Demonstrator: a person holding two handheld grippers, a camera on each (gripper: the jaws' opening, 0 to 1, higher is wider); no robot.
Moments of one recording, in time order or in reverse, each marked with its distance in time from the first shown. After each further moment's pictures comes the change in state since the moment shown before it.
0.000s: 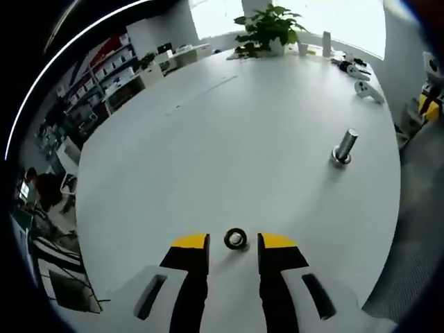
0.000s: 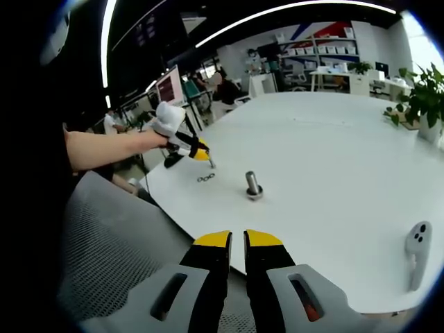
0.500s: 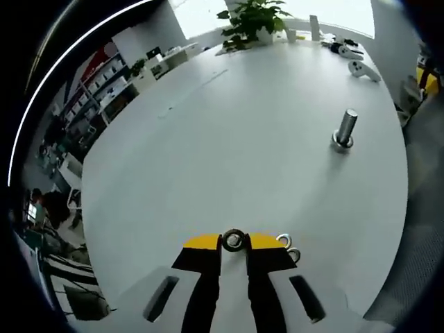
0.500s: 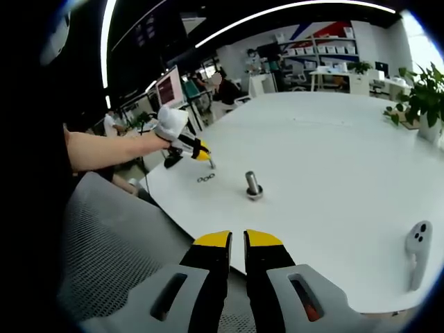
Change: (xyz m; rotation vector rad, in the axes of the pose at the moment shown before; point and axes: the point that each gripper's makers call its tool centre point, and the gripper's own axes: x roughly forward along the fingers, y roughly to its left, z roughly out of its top) left arm 0.005 0.001 -0.002 0.079 0.020 0.022; right arm 0.000 0.000 0.000 0.002 0.001 0.002
